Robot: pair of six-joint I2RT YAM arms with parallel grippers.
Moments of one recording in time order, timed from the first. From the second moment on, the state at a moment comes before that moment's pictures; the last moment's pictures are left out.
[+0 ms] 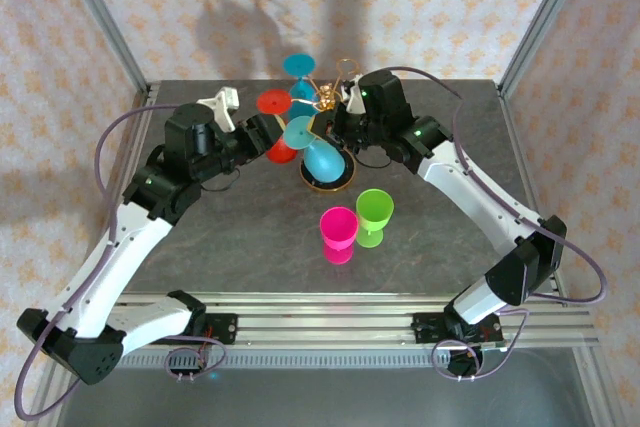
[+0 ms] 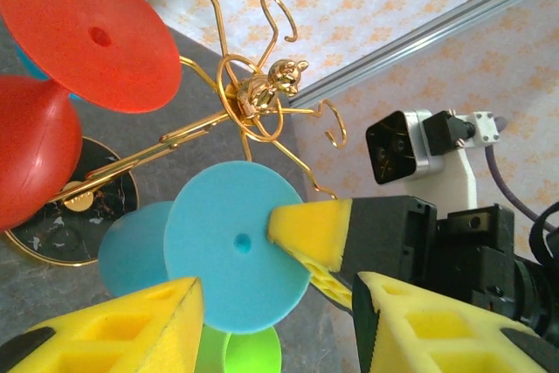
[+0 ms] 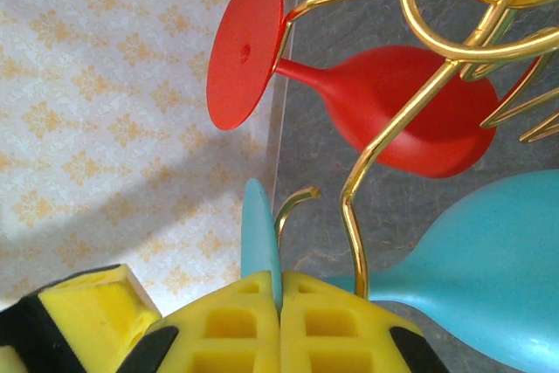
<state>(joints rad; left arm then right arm) -0.42 1.08 1.27 -0.51 0.23 -0.91 0.64 1.54 1.59 -0.55 -0.42 0.98</state>
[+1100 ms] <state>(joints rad) -0.42 0.95 1.22 -0.59 0.18 -0.91 0.60 1.56 1.58 -0.45 -0.40 1.10</state>
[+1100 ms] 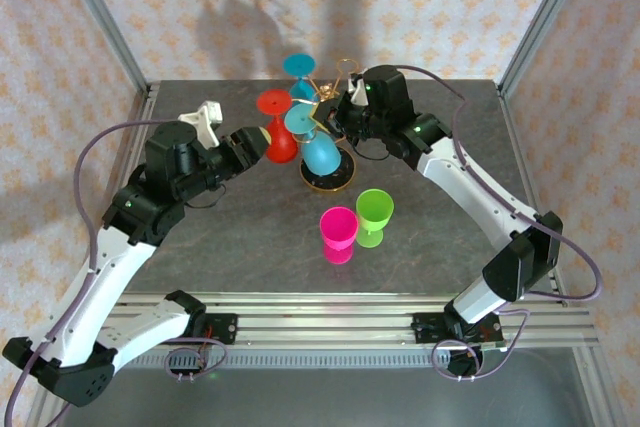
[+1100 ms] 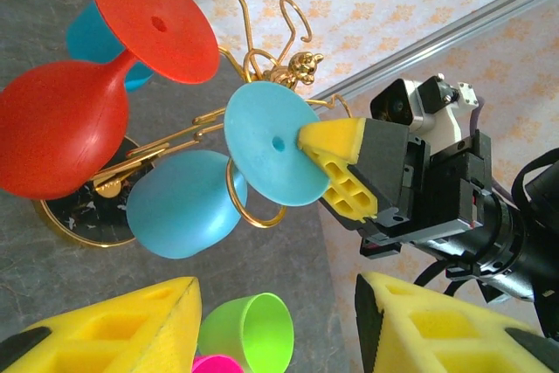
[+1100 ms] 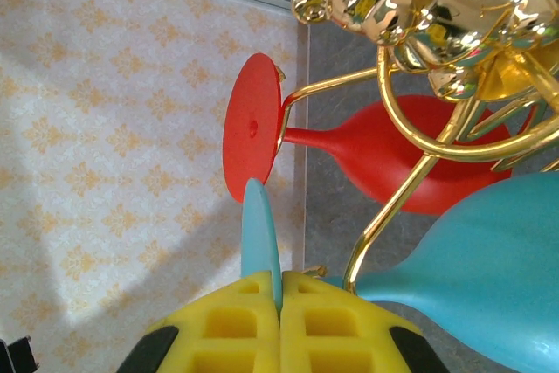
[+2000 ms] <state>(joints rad) -0.42 0.89 1.17 -0.62 0.15 -0.93 0.59 1.62 1.64 -0.45 -0.44 1.10</state>
